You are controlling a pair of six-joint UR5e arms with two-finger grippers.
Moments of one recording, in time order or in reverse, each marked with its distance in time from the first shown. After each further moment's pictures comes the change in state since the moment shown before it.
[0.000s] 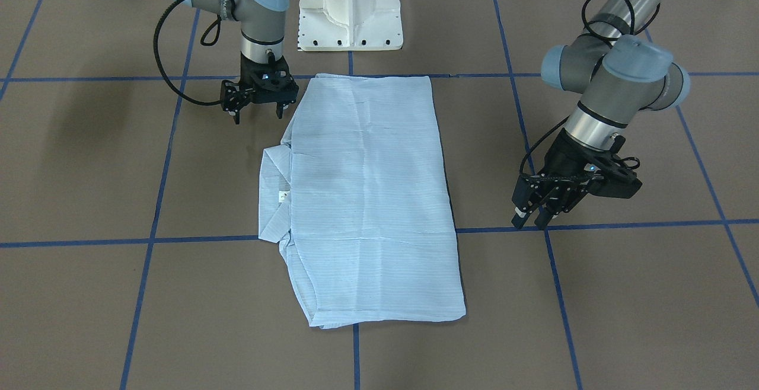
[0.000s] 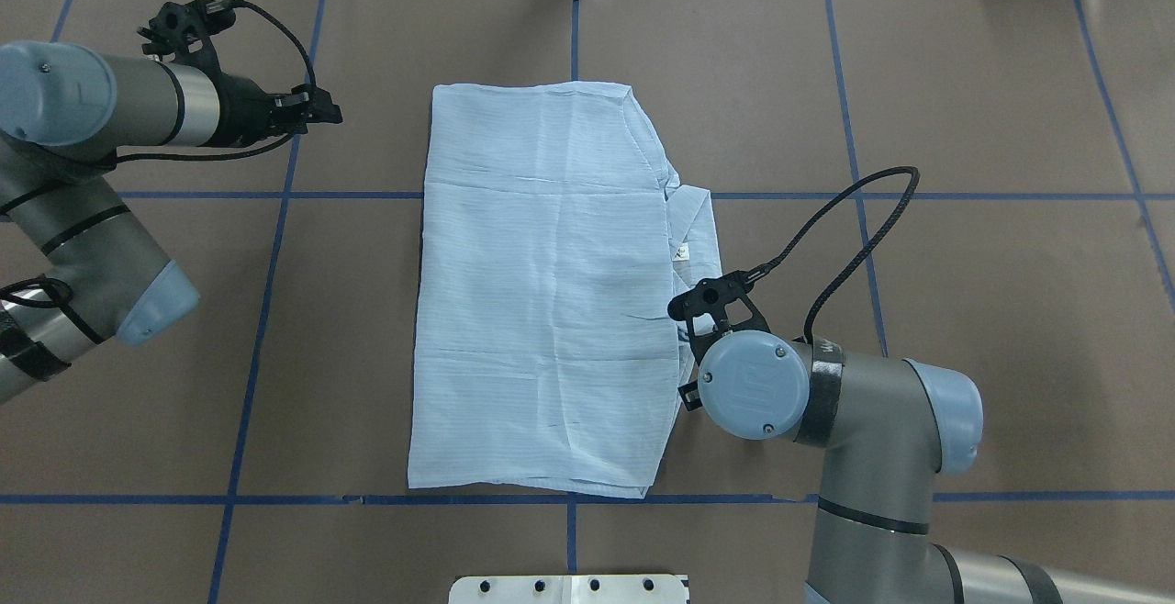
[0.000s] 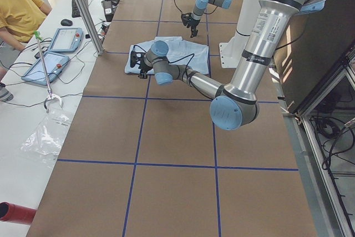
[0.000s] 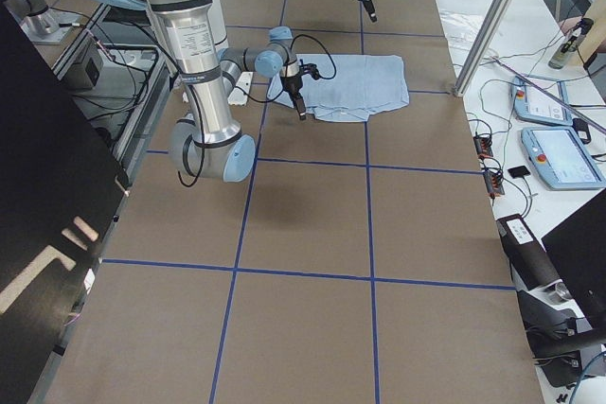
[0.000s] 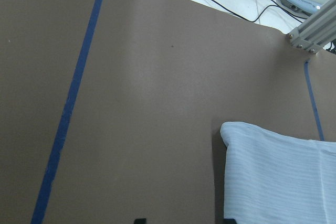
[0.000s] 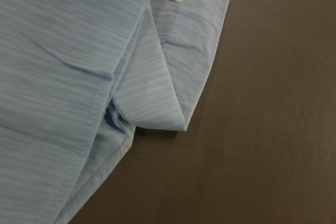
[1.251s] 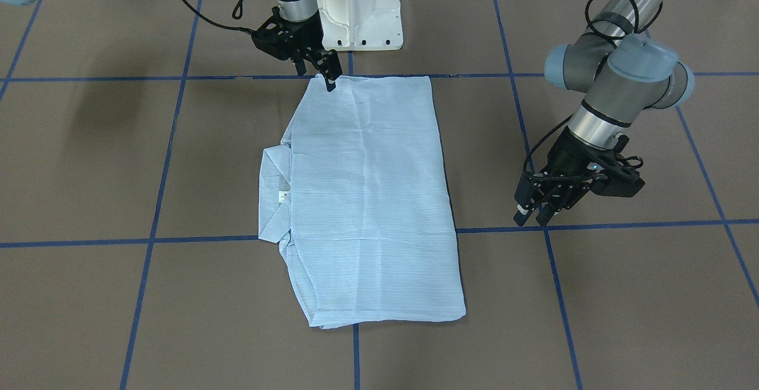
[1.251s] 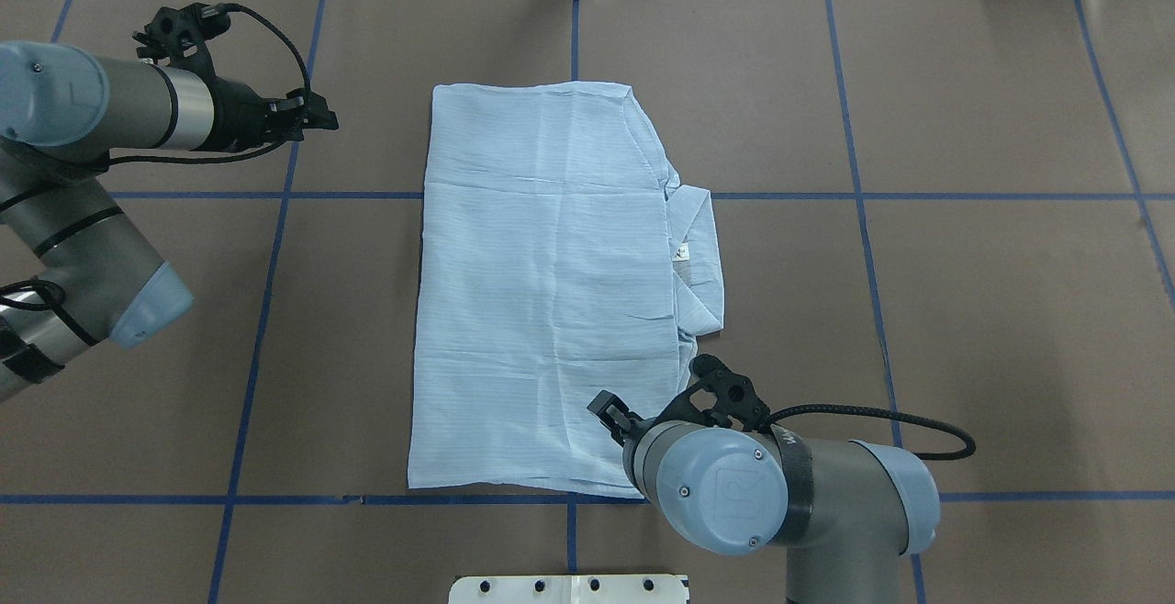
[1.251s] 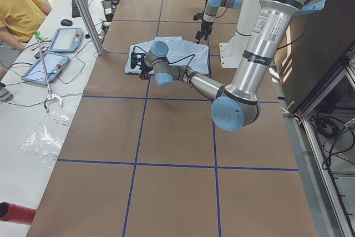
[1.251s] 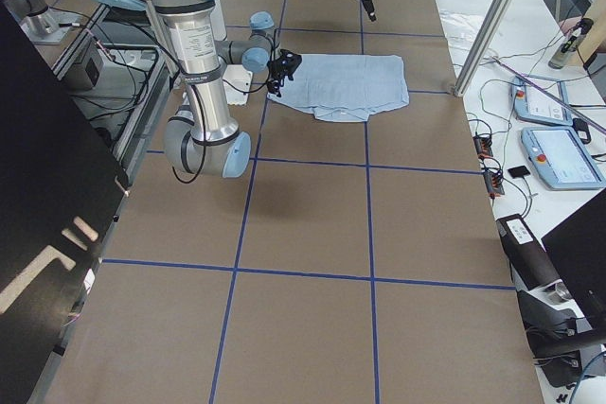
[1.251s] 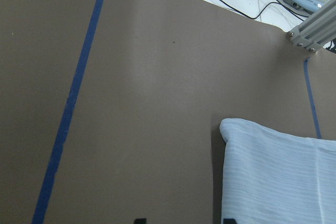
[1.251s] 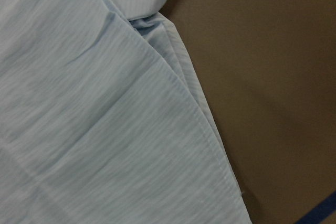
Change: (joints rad) left arm -0.002 0.013 -0.004 0.005 -0.024 -0.015; right arm -0.147 0.036 0.001 0.265 -0.009 1.274
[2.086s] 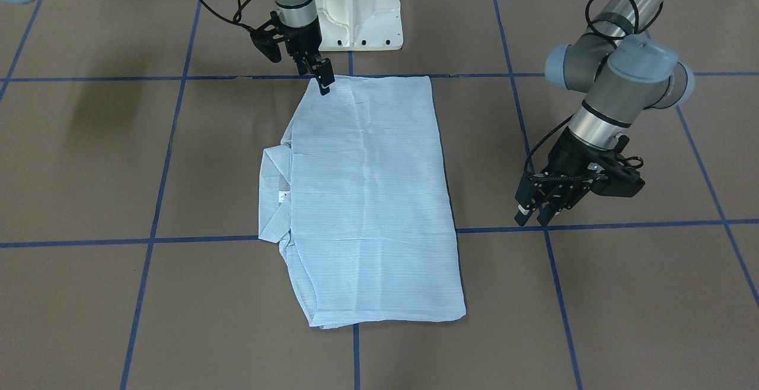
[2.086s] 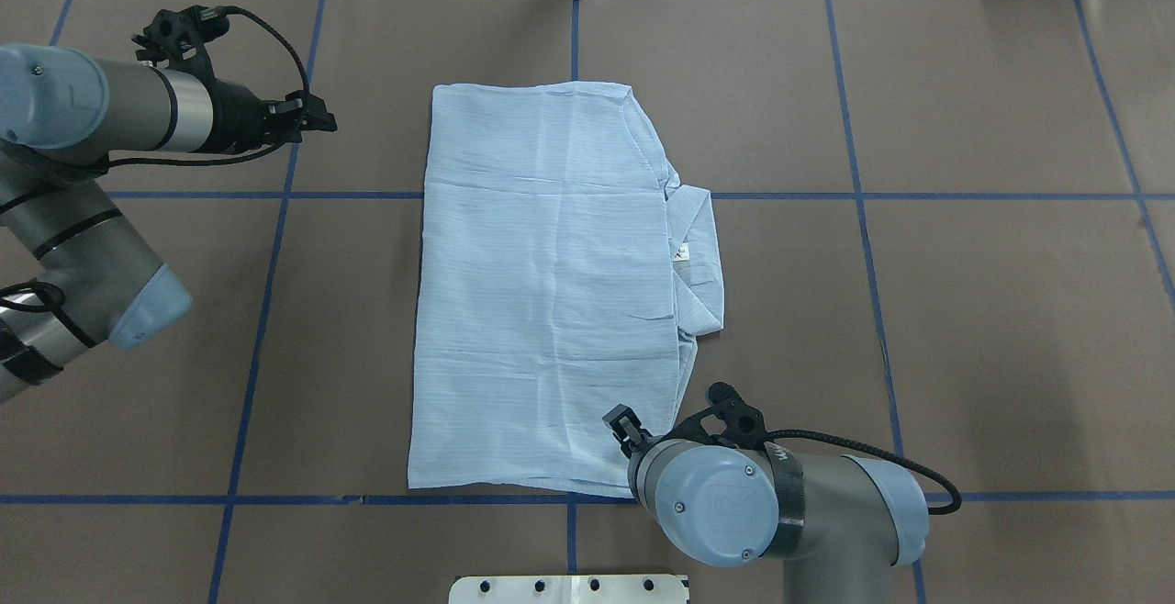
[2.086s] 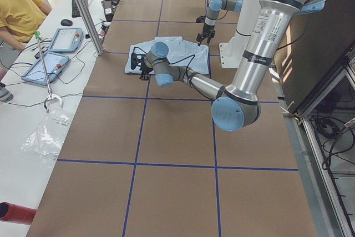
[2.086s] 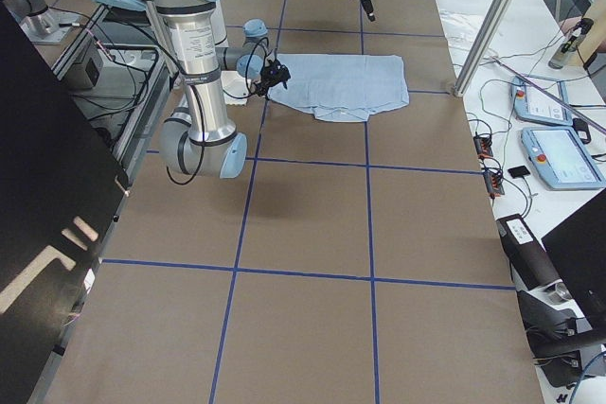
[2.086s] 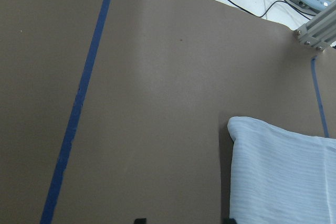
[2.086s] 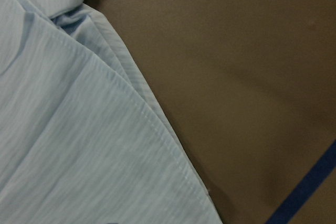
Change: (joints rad) left arm 0.001 0.002 0.001 0.000 0.003 0.000; right arm -0.022 -0.011 -0.042 0.018 0.009 0.127
